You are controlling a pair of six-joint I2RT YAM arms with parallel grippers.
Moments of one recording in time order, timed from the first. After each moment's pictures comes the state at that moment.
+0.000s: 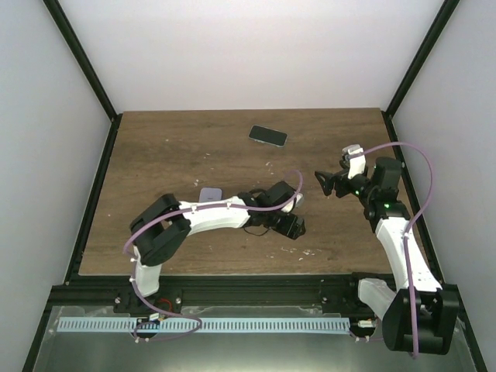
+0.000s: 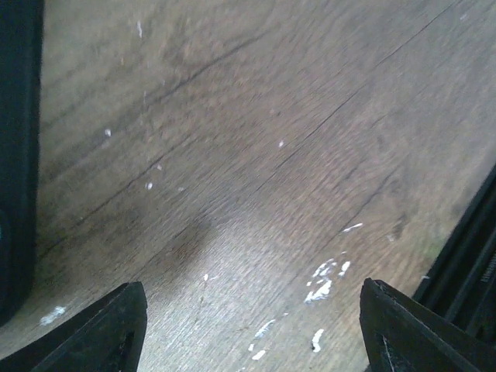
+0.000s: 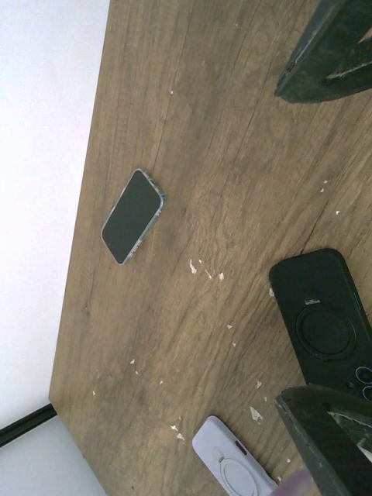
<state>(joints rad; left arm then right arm) -1.04 1.92 1.31 -0.31 0.24 -0.52 -0.08 1.00 0.68 -0.13 -0.61 -0.14</state>
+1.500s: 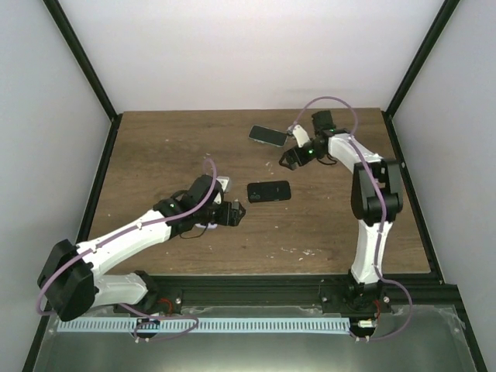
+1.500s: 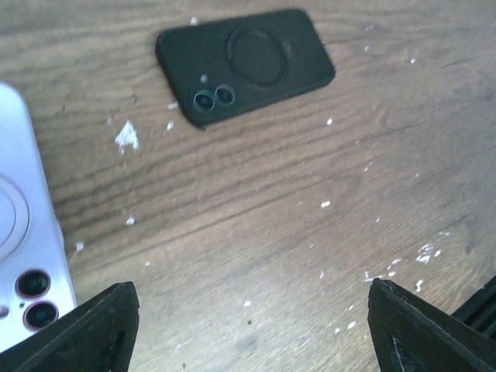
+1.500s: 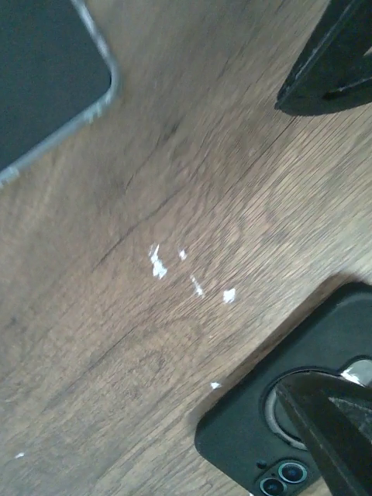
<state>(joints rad) -0.78 1.25 0.84 -0.40 0.08 -0.55 0.15 2.00 1.53 -0.57 -0.52 -0.38</state>
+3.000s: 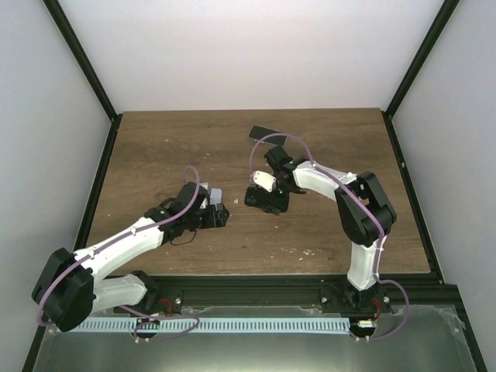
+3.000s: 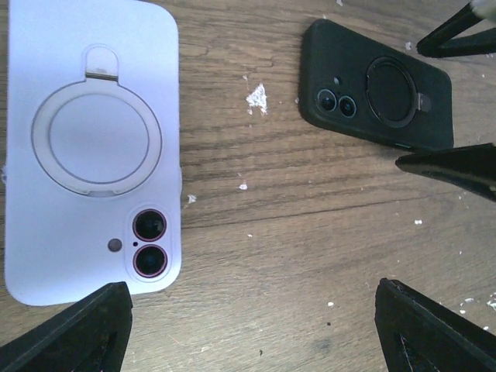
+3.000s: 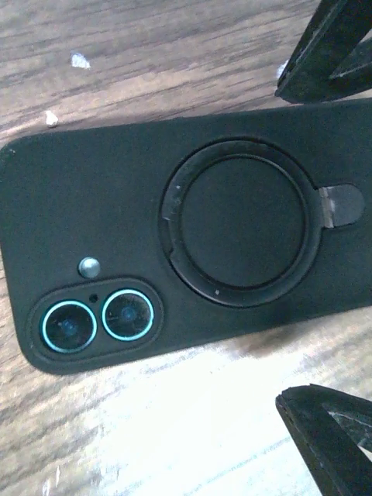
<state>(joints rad) -0.67 1.18 0.66 -0.38 0.05 -0.68 0.55 1.88 1.28 -0.67 -0.15 -0.61</state>
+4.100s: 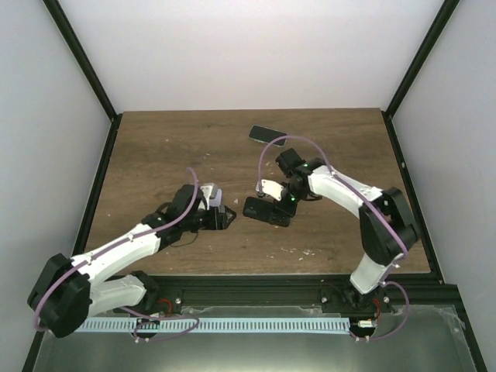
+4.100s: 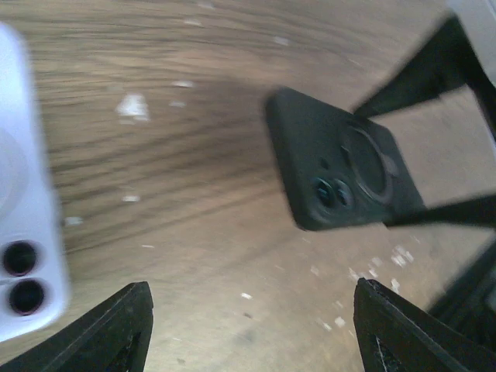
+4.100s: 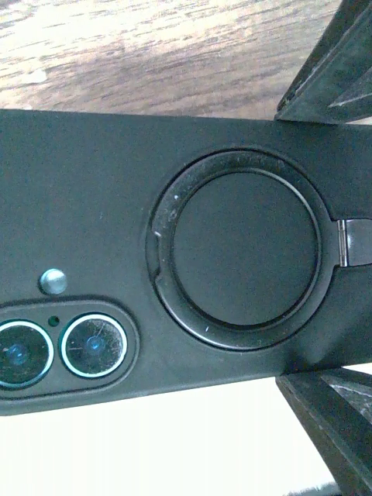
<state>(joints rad) -0.64 1.14 0.58 -0.18 0.21 -0.66 0.54 1.72 1.19 -0.84 -0.36 -0.71</state>
